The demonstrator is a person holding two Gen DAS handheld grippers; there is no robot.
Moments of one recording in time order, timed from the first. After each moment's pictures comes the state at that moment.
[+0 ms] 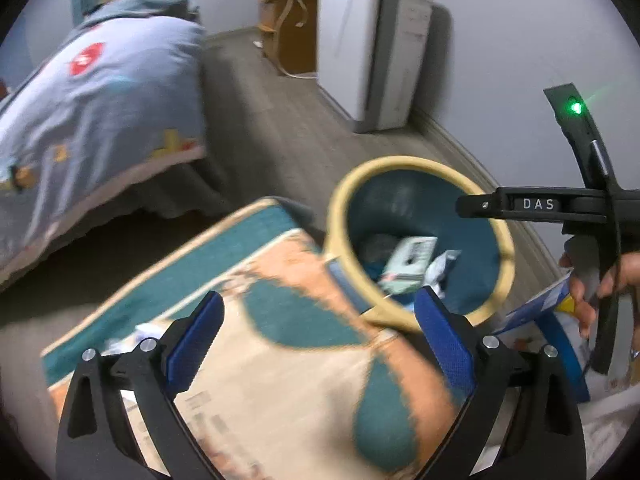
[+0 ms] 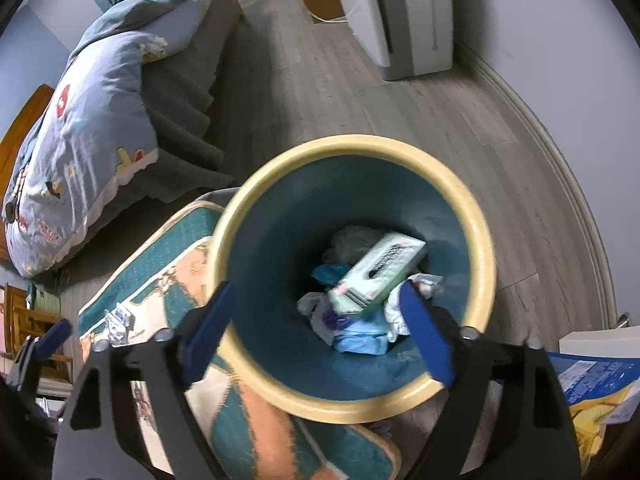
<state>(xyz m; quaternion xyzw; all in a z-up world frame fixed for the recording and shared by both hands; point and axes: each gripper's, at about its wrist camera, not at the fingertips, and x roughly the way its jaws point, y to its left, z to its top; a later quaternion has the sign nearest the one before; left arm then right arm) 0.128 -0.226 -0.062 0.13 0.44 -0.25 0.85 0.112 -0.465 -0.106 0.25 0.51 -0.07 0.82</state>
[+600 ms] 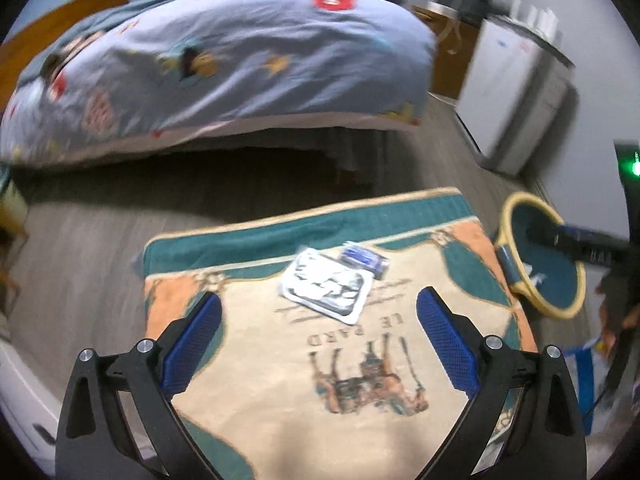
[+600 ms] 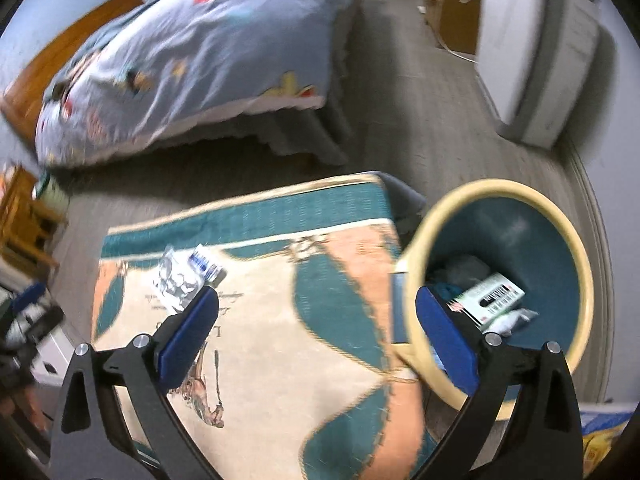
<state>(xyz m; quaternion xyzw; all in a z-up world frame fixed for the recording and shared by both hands) 0.118 0.000 -0.050 0.01 0.46 -0.07 0.88 0.151 -0.267 -0.072 0.09 0.51 0.05 0.85</state>
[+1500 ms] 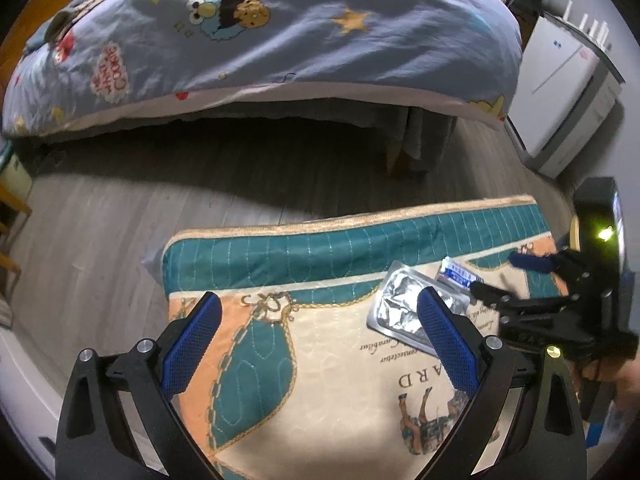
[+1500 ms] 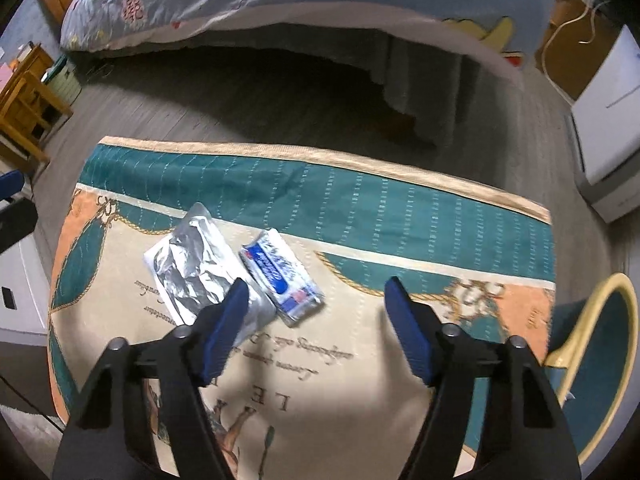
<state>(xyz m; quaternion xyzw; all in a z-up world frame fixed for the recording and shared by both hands) 0.196 0.064 -0.104 0.00 0.51 -0.04 0.86 0.232 -0.118 -0.162 -0.05 0.57 0.14 0.80</state>
